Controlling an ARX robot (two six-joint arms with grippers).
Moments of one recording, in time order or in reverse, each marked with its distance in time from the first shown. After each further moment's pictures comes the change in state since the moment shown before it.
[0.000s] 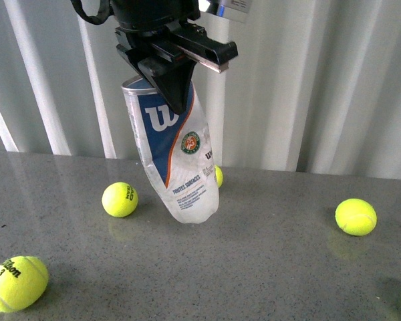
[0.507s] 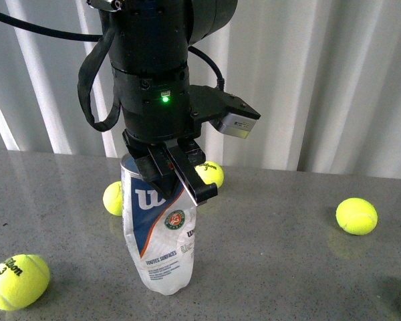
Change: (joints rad) left arm -0.046 0.012 -0.293 0.132 -0.093 0.126; right arm 0.000 0.000 0.000 0.000 0.000 0.000
